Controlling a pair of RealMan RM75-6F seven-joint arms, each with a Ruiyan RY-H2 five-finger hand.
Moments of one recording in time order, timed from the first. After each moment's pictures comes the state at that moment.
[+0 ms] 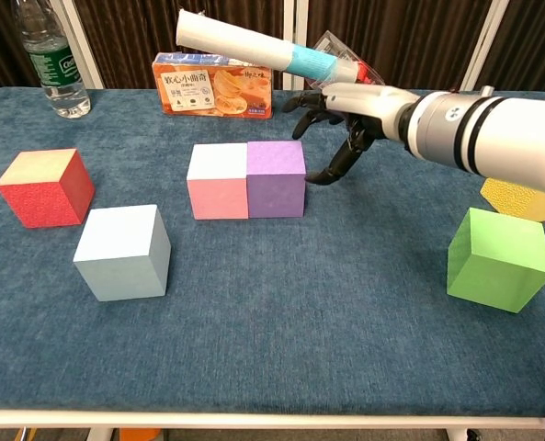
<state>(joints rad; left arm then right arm) -0.10 -1.09 -0.04 -1.62 1.51 1.48 0.10 0.92 -1.60 0.26 -1.48 -0.81 0.77 -0.24</state>
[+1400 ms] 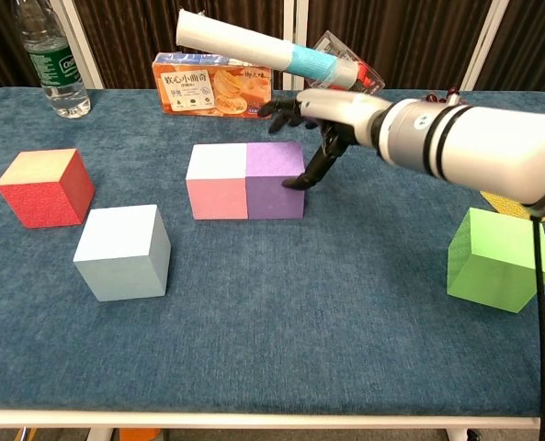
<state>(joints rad) -0.14 -1.07 -0.04 -1.63 1.54 1.43 0.05 0.96 -1.65 0.26 -1.43 -0.86 0.77 -0.17</state>
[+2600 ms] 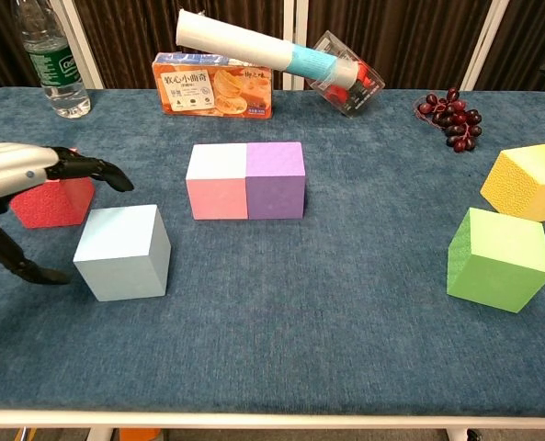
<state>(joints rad) -0.45 -1.37 -0.04 -1.70 1.46 1.02 0.24 0.54 -1.10 0.20 -1.75 -1.20 1.11 0.11</state>
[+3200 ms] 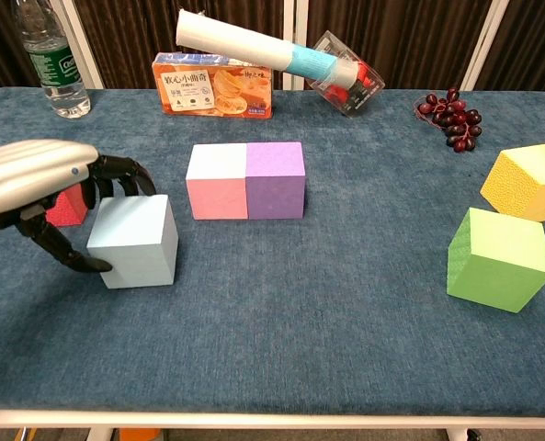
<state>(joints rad) -0.49 -1.49 -0.07 -1.65 1.41 1.06 0.33 0.50 -1.10 0.21 -1.72 -1.23 1.11 0.17</state>
